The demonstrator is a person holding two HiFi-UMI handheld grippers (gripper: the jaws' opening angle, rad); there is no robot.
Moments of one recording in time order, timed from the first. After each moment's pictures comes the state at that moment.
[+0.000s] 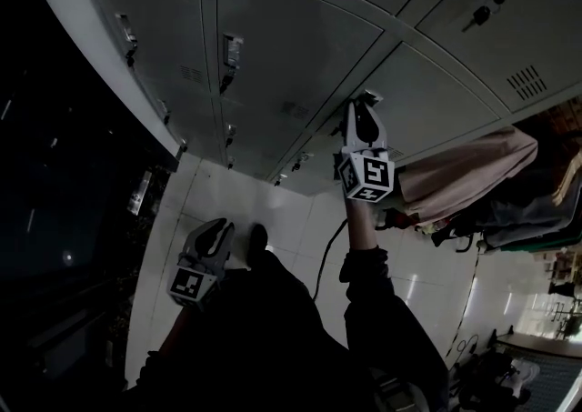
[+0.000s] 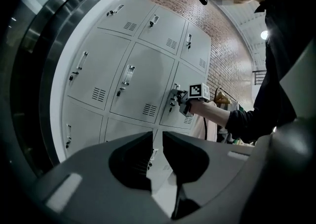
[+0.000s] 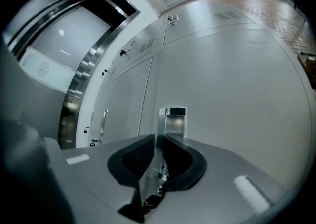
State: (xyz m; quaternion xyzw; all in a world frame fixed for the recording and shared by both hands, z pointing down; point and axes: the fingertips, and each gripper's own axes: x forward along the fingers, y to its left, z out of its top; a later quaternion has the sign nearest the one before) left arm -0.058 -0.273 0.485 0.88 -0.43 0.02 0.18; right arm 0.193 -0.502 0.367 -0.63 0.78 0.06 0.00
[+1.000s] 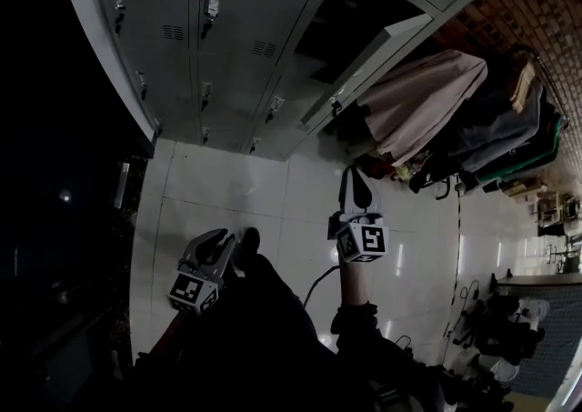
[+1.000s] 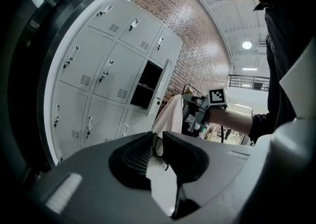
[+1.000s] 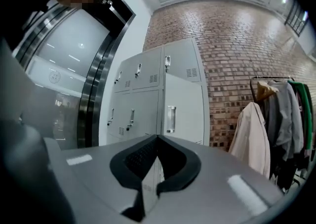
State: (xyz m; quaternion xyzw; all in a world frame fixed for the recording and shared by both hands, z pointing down) left arm -0.076 -0.055 0.500 0.93 -0.30 0.04 0.20; right arm 0.189 -0.132 0.398 -0.70 0.72 0.01 -0.01
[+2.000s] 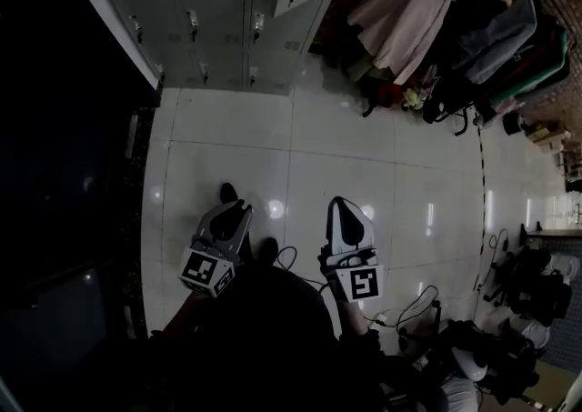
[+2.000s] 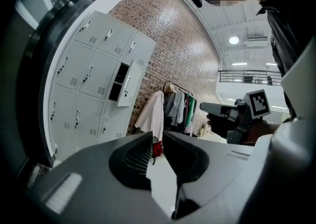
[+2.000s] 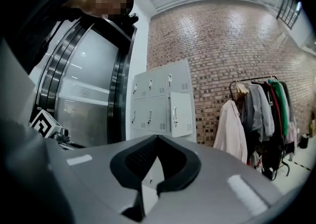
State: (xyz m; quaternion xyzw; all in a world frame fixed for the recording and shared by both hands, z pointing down) left arm -0.005 0.213 0.496 0.94 -0.29 0.04 0.18; right arm 0.144 0.251 0.416 -0.68 0.73 -0.02 0.01
